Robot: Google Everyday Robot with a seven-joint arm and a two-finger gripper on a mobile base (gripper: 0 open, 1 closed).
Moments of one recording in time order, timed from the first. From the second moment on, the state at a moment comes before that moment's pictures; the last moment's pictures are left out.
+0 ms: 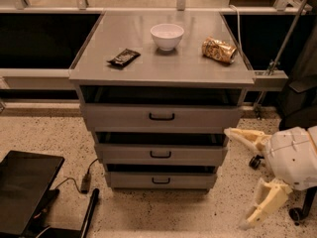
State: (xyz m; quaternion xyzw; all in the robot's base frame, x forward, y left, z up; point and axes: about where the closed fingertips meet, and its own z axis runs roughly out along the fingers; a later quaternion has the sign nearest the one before) arm 0.354 -0.152 0.841 -0.62 0.67 0.25 0.34
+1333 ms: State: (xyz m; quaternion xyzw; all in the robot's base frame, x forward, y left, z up) arm 0.340 -0.134 0.837 -0.61 0.63 0.31 0.37
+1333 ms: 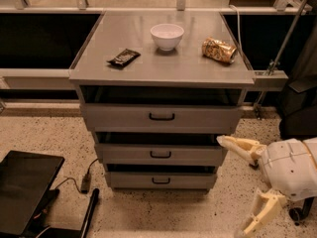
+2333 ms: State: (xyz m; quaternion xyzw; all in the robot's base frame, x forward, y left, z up) arm 0.406 -0.145 0.811 -0.60 0.70 0.16 0.34
